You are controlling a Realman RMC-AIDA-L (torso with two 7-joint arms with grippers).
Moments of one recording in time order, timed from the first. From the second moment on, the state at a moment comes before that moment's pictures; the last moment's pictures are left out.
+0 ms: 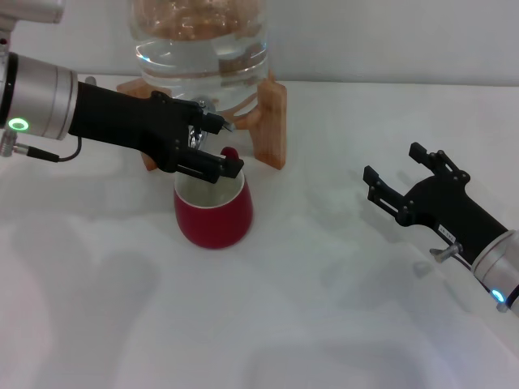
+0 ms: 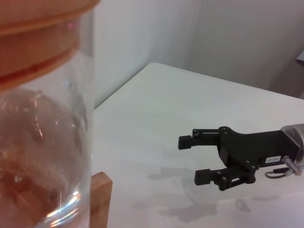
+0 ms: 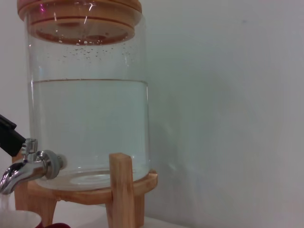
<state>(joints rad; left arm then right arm) -1.15 -2.07 2.85 -0.87 -0.01 1.85 -1.30 0.42 2.03 0.62 0.43 -2.44 -1.00 0.16</state>
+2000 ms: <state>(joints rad) -1.20 -2.08 2.85 -0.85 -0.01 1.82 -1.30 0.43 2.03 0.62 0.43 -2.44 -1.01 0.16</state>
